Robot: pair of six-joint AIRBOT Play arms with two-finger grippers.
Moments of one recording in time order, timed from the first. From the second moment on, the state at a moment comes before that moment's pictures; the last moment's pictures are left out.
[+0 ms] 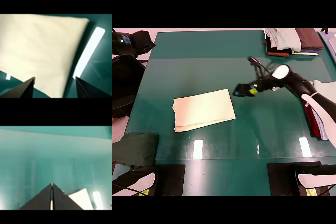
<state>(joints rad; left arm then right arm) -0.02 -1.14 1.54 1.23 -0.99 -1.61 0.27 -1.51 1.22 -0.80 1.00 1.31</state>
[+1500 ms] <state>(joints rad) -0.44 -1.19 1.46 1.12 -0.90 -1.54 -0.31 -1.47 1.45 -0.87 0.97 1.30</state>
